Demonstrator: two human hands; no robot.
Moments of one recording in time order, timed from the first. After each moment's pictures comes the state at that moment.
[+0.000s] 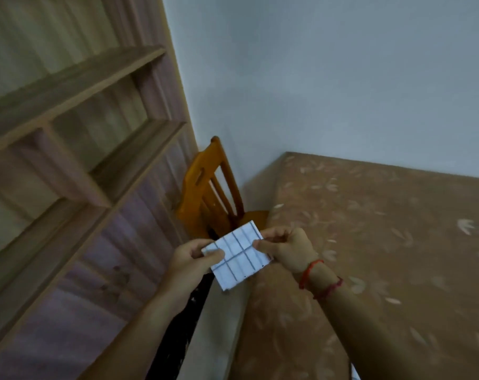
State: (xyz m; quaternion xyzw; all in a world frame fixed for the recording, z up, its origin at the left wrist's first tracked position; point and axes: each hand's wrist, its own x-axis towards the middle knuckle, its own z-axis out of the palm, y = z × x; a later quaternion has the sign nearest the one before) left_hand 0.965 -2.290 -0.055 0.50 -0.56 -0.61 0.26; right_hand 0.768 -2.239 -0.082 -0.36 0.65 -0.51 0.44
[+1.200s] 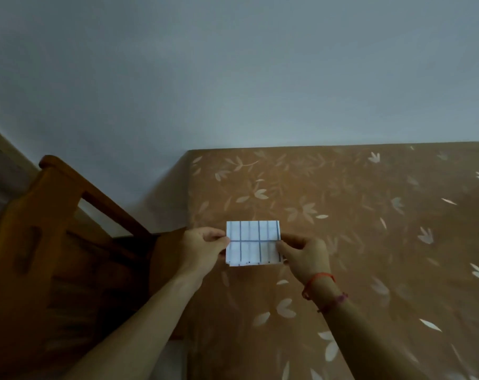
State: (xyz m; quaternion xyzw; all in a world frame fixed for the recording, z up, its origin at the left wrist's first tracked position) left_hand 0.651 -2.467 -0.214 0.46 -0.68 -0.56 0.13; right_hand 0.534 -2.310 -0.225 -0.08 0.87 -0.45 0.21
